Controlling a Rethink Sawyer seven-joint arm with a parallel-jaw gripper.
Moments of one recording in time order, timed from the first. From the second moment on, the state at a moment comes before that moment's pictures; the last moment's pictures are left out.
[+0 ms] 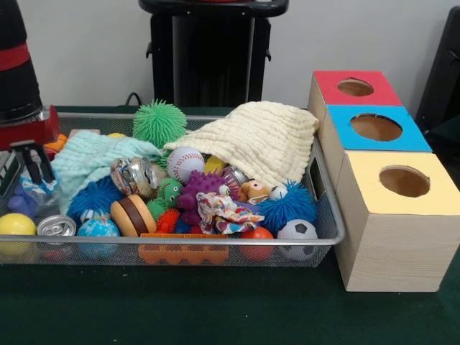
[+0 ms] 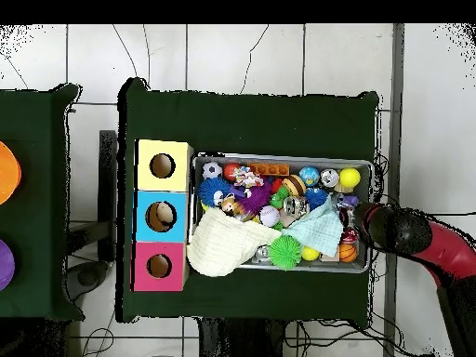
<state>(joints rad) -1.09 -0.44 0.52 1.53 -0.55 0.64 1.21</state>
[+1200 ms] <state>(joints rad) -1.02 -0.63 0.43 1.70 -0.52 0.64 1.21</state>
